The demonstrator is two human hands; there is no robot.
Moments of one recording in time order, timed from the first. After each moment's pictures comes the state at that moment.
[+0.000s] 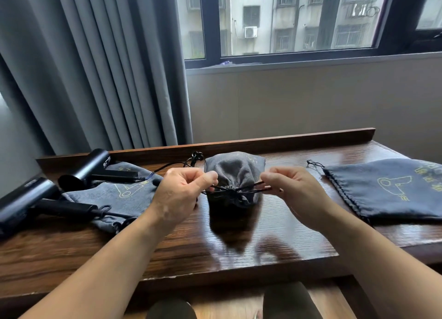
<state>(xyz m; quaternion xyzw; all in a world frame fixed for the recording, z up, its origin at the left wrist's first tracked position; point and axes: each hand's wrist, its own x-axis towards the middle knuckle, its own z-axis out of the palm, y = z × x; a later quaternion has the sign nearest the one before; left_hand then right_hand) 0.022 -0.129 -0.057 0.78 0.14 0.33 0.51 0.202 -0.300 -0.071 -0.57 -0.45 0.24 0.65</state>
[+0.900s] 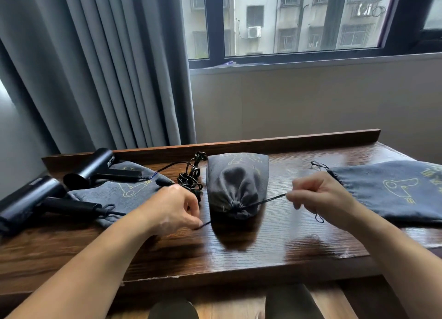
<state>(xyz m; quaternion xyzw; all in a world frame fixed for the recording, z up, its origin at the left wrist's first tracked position) 0.001 -0.106 -0.055 0.95 0.26 0.03 0.20 0.237 -0.335 -0.076 -0.66 -0.51 0.18 0.52</state>
